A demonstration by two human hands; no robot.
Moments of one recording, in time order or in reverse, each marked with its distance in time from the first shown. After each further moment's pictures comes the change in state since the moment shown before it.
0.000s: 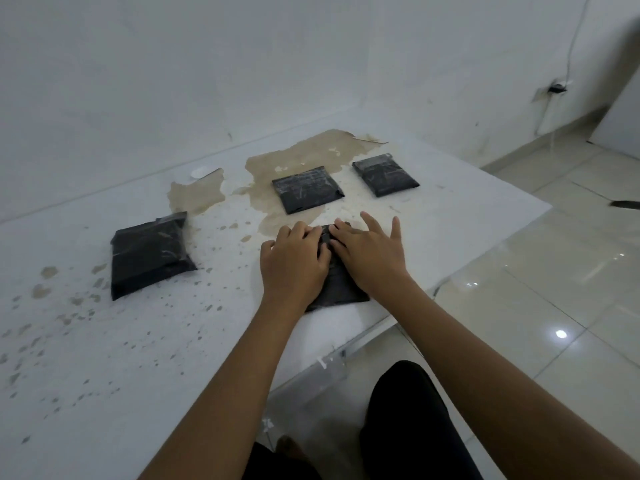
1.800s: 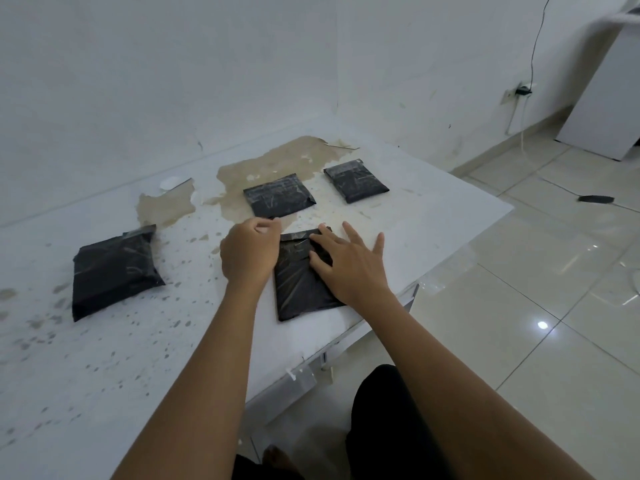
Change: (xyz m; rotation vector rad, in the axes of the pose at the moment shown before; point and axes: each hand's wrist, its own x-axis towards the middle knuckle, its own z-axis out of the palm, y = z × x) left_hand 0.044 -0.005 -0.007 -0.560 0.001 -0.496; right_hand -0.010 0.019 0.008 0.250 0.028 0.051
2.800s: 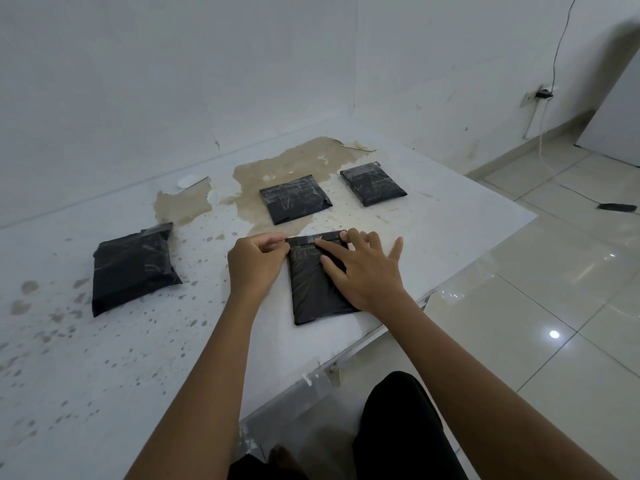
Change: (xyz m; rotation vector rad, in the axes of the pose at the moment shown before) left_hand -0.005 -0.028 -0.010 -0.251 -0.045 0.015; right_hand 0.000 -0.003 0.000 -0.090 0.018 -0.027
